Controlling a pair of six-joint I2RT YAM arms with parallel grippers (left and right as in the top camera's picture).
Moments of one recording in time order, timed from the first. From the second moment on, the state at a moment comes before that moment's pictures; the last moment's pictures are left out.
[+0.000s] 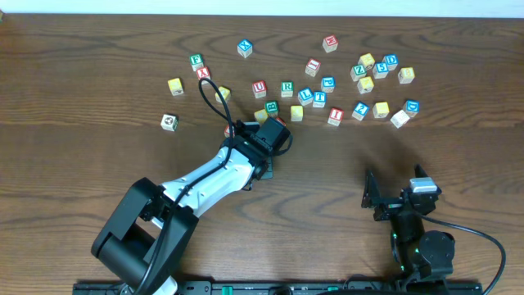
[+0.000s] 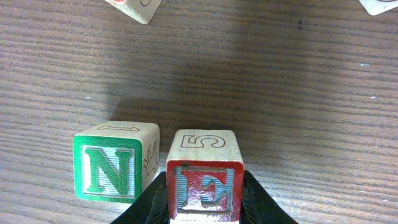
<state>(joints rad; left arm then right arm) -0.66 1.78 1.04 -0.60 -0.22 -0.72 0.10 0.02 0.01 -0.07 0.00 0.06</state>
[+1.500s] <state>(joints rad) -0.66 1.62 1.04 -0.67 -0.22 -0.70 0.10 0.02 0.01 -0.07 0.00 0.06</state>
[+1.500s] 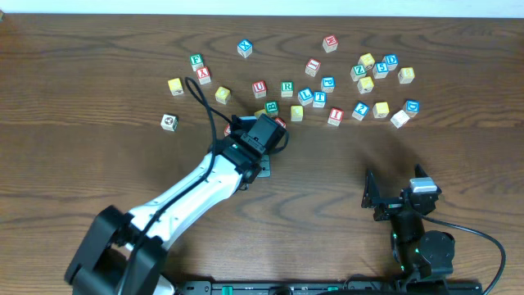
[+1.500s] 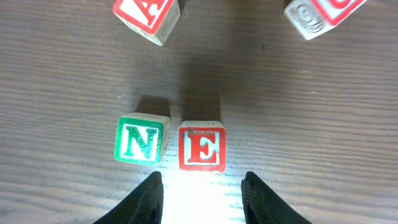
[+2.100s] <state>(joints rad) -0.66 1.31 1.04 -0.79 -0.22 -0.65 0.10 0.02 0.01 -0.07 0.00 0.06</state>
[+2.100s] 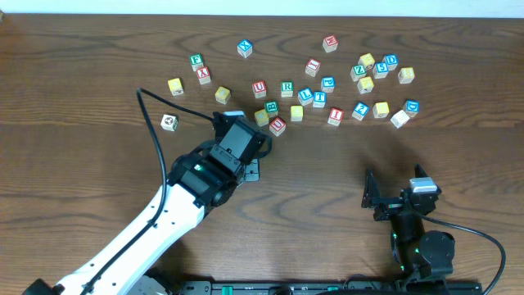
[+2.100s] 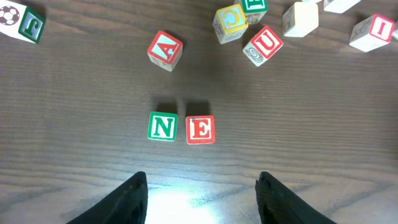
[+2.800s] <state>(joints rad) -0.66 1.31 1.04 -0.81 -0.19 -0.64 0.10 0.02 0.01 -0.07 0.00 0.06</state>
